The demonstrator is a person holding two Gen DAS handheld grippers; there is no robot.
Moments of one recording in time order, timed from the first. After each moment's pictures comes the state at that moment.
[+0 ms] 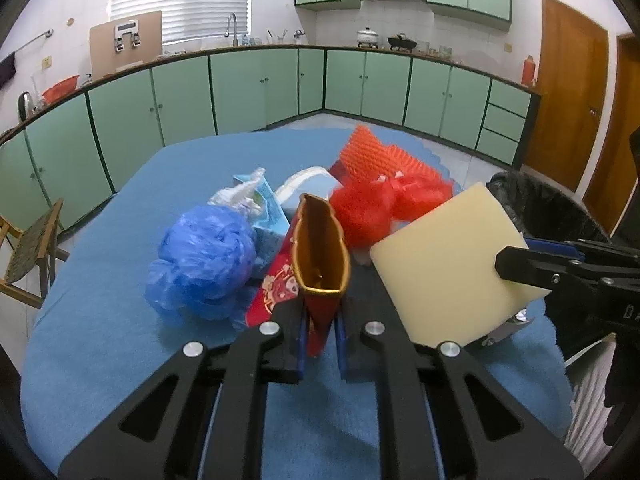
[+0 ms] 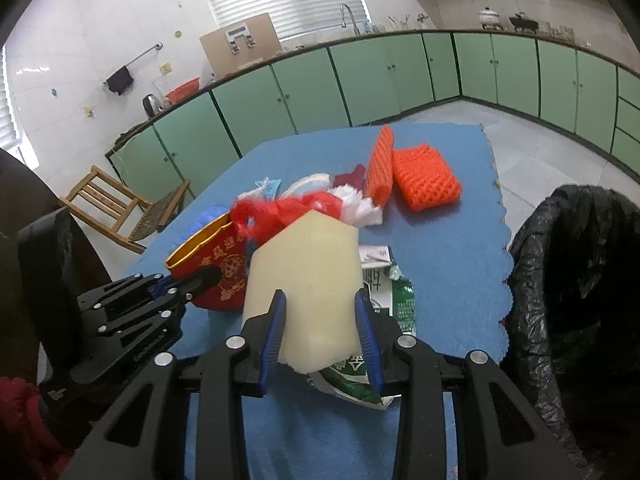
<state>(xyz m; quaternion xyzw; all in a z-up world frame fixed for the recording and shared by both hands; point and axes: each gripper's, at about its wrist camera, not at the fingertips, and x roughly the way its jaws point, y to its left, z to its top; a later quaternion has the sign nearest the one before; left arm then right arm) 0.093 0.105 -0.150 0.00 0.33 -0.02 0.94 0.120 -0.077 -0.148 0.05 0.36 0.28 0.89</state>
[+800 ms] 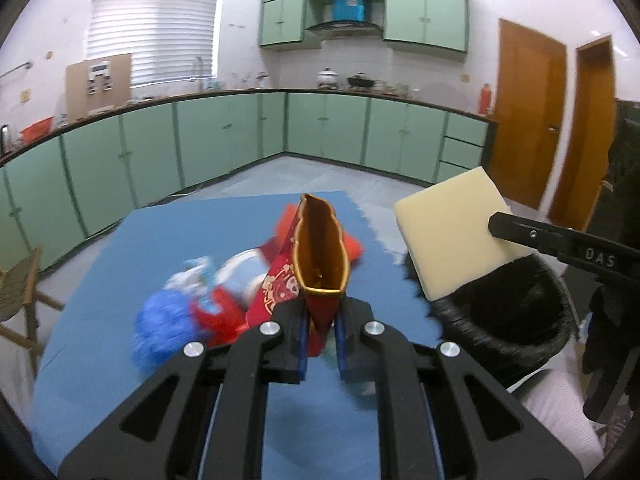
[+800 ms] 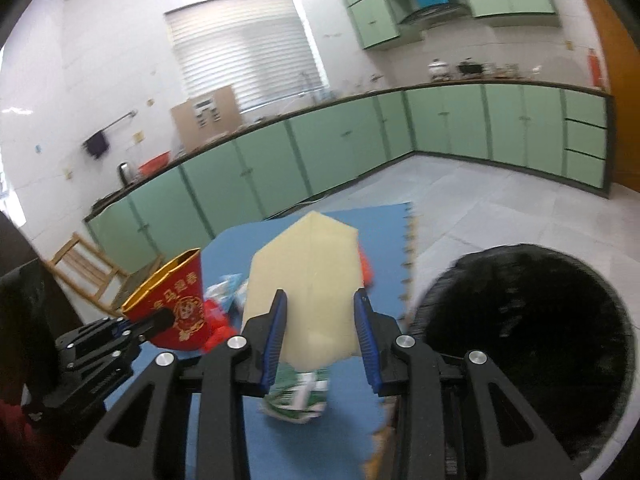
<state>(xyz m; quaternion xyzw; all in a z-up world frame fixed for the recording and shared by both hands) 0.074 0.034 -0.075 0.00 0.26 -0.10 0.96 0.092 -0.183 -0.073 0.11 0.26 0.19 0.94</state>
